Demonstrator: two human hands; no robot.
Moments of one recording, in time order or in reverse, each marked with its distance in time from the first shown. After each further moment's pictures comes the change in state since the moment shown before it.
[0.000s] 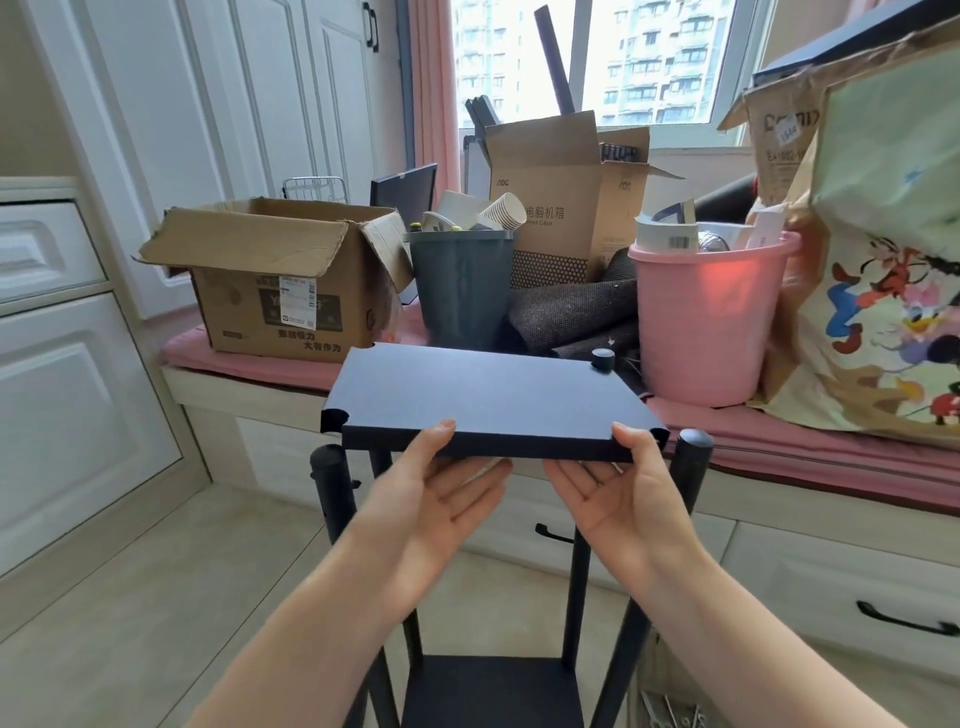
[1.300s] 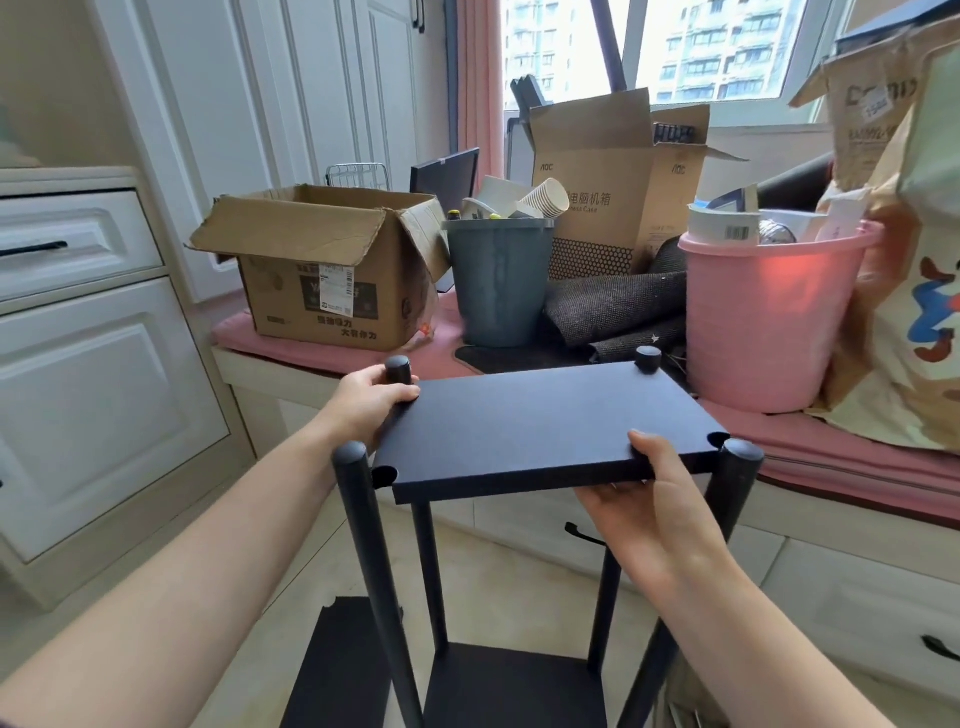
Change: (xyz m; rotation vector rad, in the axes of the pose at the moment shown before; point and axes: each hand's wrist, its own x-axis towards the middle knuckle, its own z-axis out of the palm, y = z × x) left_hand 0.116 0.074 -0.058 0.729 0.285 0.222; right_hand 0.017 0.001 0.001 0.050 0.043 0.074
